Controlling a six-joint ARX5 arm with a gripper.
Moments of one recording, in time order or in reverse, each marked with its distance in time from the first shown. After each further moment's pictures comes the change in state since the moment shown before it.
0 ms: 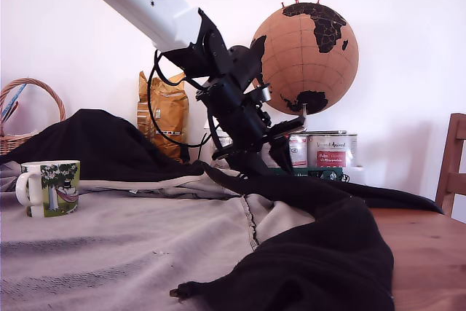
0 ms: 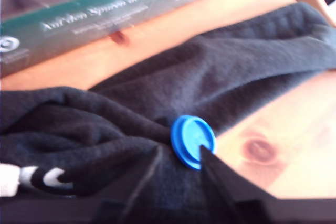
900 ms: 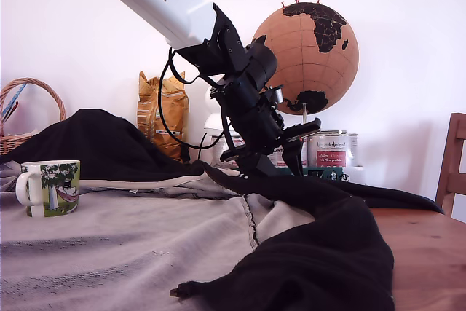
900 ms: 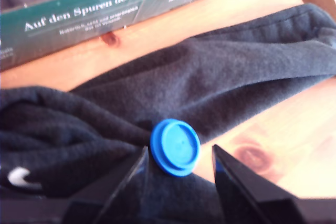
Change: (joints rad) arm -0.047 0.000 0.000 -0.033 -0.072 -0.064
